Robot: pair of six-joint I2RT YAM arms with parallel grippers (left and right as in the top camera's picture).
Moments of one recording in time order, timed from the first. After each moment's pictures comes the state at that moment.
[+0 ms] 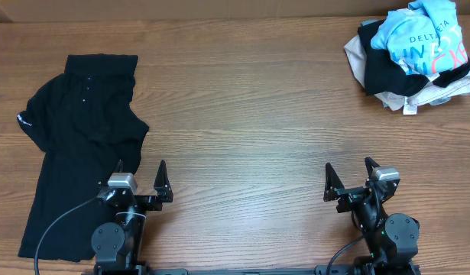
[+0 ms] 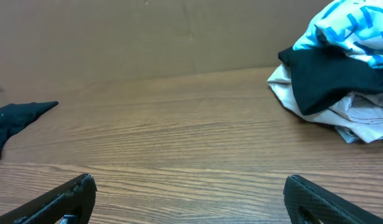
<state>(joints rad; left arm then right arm) 0.03 0.02 0.01 -0.07 0.11 -0.18 0.07 0.01 0.09 -0.23 -0.14 0.15</state>
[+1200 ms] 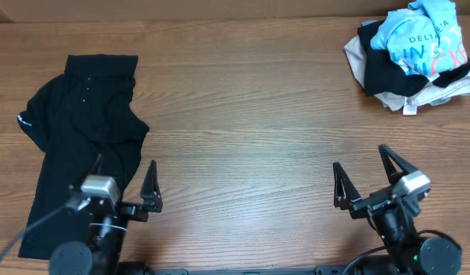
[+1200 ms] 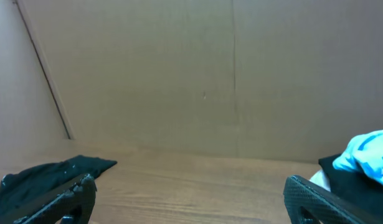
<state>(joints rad) 0.03 0.19 0.59 -0.44 0.17 -0.10 0.07 0.12 0.43 -0.20 -0.31 0.15</state>
